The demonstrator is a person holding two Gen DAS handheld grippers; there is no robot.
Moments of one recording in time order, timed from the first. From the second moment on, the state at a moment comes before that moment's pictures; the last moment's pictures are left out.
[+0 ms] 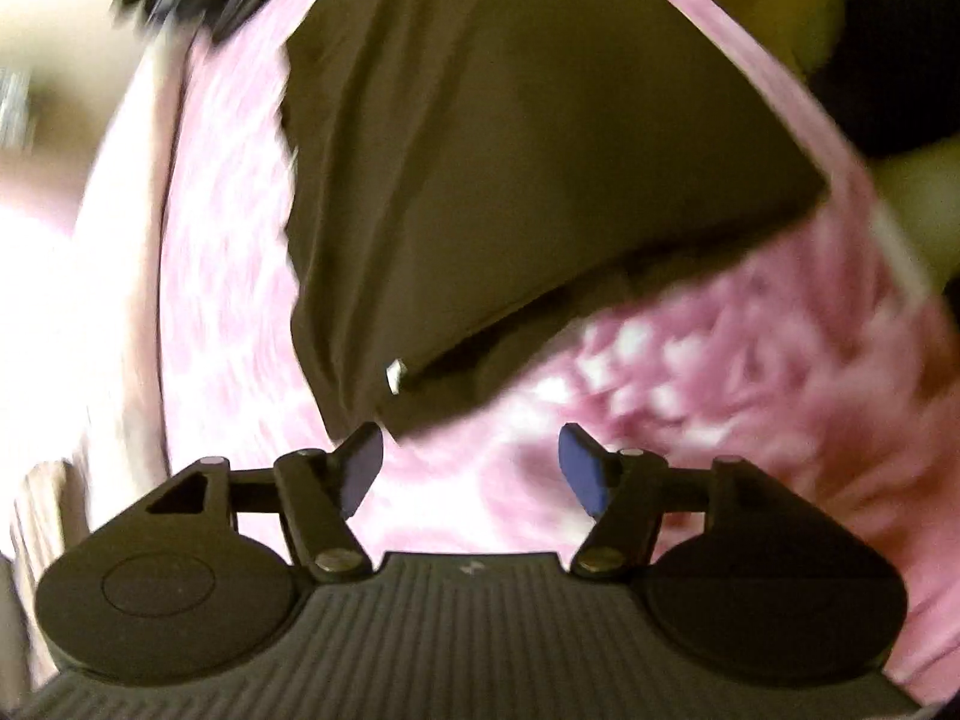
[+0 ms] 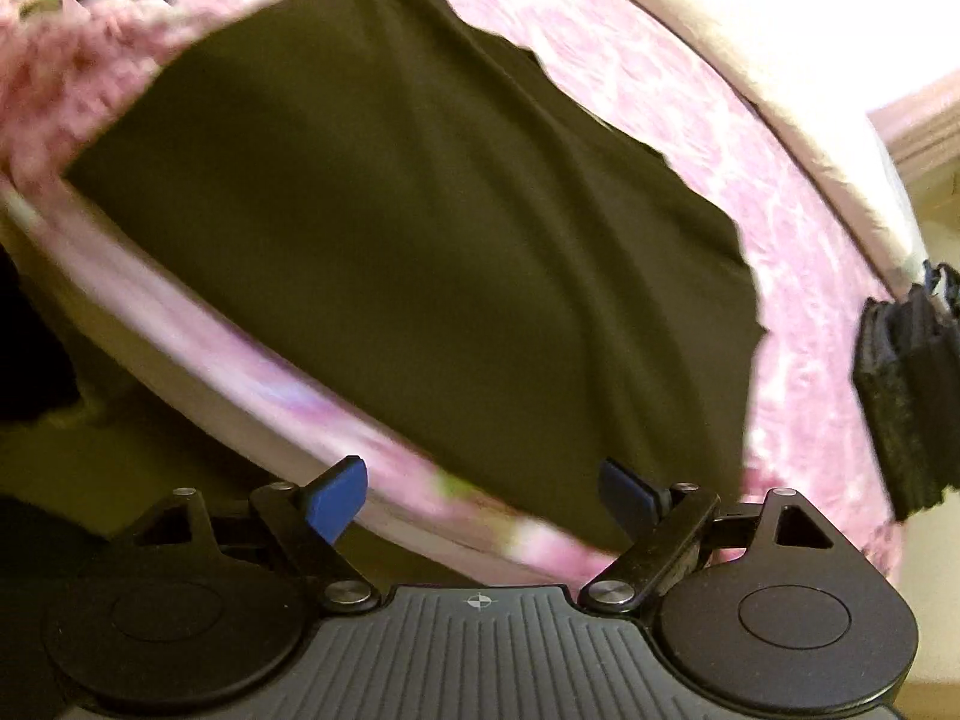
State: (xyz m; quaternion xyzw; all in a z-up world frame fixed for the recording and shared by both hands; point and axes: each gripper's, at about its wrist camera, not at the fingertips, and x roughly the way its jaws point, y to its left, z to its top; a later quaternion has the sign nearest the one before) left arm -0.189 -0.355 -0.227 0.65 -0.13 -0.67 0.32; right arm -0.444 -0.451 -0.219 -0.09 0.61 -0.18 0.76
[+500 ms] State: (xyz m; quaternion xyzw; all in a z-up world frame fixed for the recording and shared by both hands) left arm -0.147 -0.410 -0.284 0.63 -0.33 -0.68 0.19; right arm -0.367 -0.354 -0.242 -0.02 0.58 -0.20 0.79
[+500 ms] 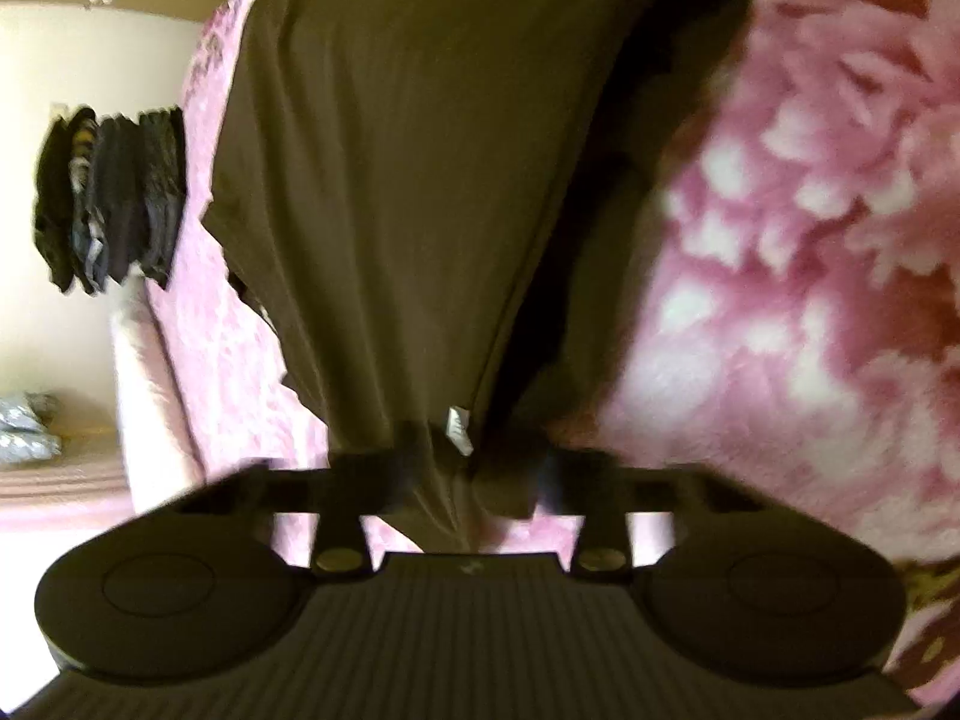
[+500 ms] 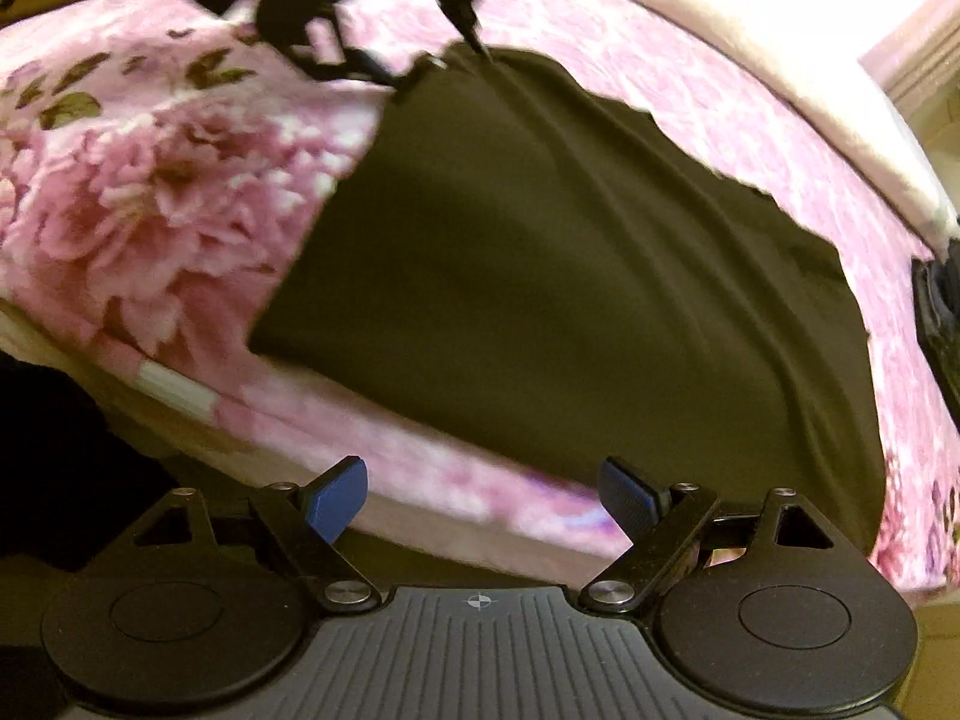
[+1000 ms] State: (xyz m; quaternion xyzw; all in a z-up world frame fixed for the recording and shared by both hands) left arm -0.136 -0.422 -0.275 0.61 -0.29 -0.71 0.17; right arm -0.316 -0.292 -0.298 -0.17 0.54 -0.12 0.81
